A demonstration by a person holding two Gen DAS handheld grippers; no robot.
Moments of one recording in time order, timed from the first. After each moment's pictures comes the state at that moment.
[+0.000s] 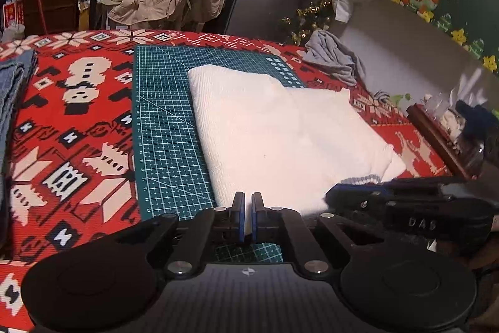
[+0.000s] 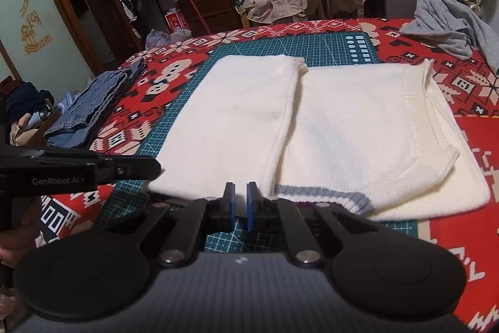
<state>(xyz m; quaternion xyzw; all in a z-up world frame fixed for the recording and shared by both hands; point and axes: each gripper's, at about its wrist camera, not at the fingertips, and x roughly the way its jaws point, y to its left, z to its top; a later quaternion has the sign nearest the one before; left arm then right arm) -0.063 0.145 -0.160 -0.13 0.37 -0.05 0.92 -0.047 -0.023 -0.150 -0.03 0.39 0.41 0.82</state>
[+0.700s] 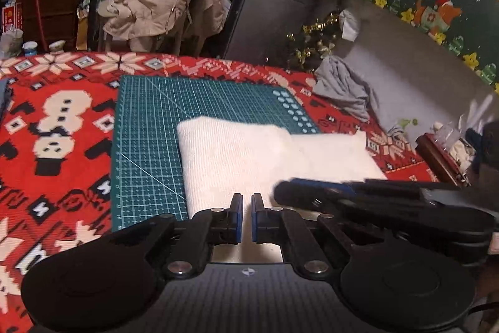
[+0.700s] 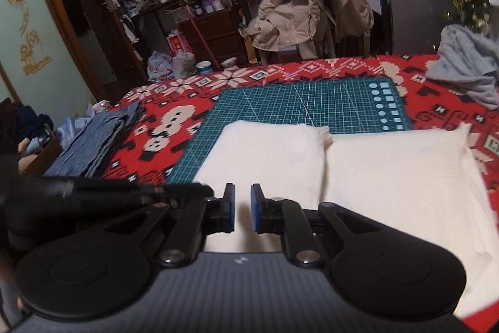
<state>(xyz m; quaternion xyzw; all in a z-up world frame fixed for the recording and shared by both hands) 0.018 0.153 -0.159 -0.15 0.35 -0.04 0.92 0.013 0.042 -0.131 -0.01 0.36 0.41 0.84</state>
